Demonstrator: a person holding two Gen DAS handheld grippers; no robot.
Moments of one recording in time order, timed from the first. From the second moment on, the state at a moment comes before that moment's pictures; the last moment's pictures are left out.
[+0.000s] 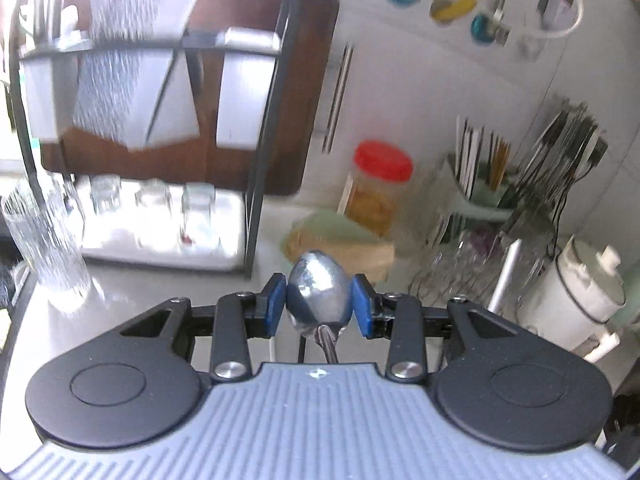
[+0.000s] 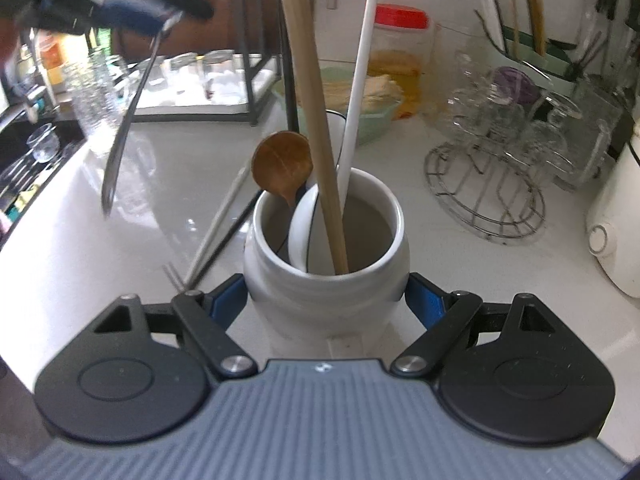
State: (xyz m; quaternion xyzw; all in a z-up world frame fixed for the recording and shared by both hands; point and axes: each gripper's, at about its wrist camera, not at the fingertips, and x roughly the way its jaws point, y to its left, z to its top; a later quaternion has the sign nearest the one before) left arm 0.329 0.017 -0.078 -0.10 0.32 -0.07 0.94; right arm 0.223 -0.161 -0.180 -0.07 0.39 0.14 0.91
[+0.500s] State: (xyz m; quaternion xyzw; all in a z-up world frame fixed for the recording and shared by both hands) left arm 0.330 -0.018 0.005 -0.08 0.22 -0.13 0.96; right arm 0.222 -0.153 -0.180 -0.07 0.38 0.16 0.91
